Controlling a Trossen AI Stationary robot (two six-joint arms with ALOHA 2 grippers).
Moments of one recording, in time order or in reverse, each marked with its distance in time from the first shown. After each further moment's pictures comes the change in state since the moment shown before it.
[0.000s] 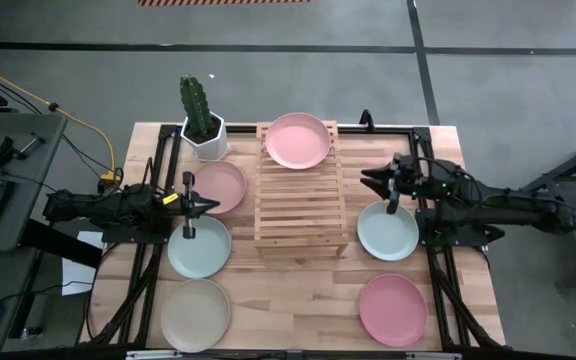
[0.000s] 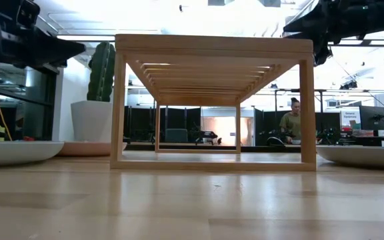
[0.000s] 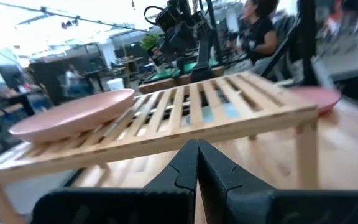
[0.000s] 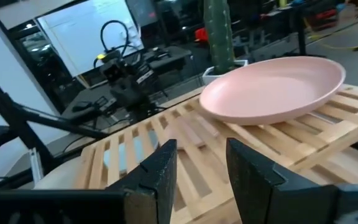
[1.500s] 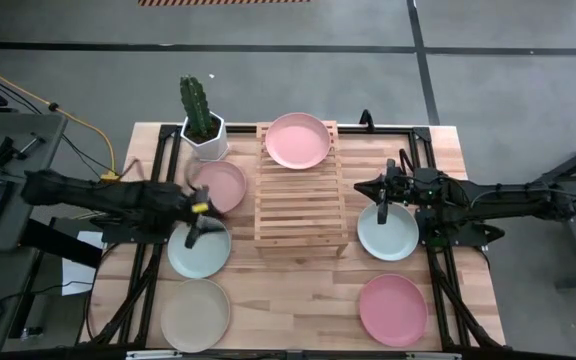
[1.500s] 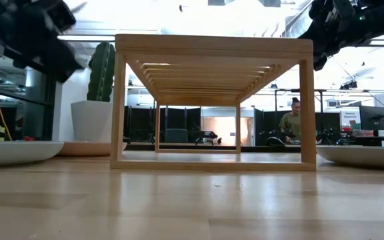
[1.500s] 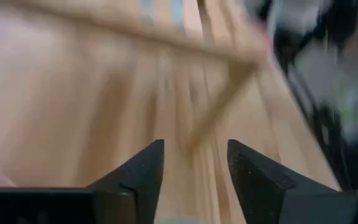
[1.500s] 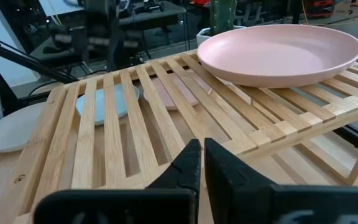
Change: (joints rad) left arm -0.034 0.572 0.327 -0.301 0.231 -0.571; right arm 0.118 0.109 0.000 -0.053 0.127 -0.151
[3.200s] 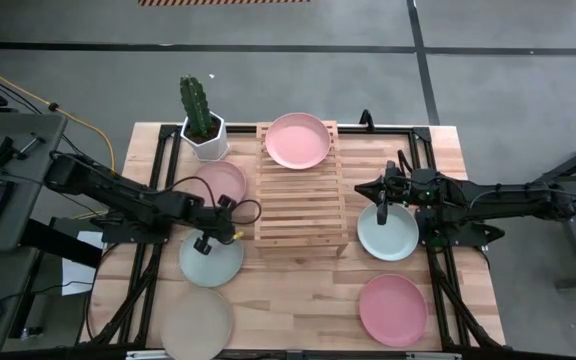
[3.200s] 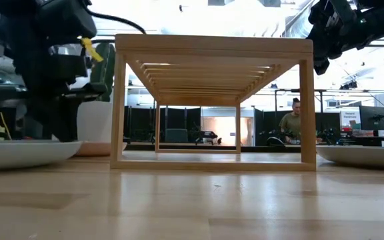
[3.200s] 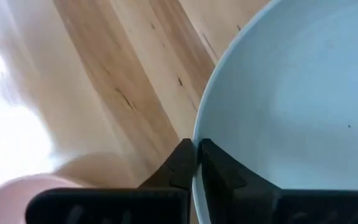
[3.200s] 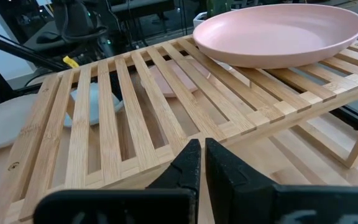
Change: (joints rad) left arm -0.057 0.653 0.179 -0.174 -0.243 0.731; right arm -0.001 0.001 0.000 -0.052 0.000 0.030
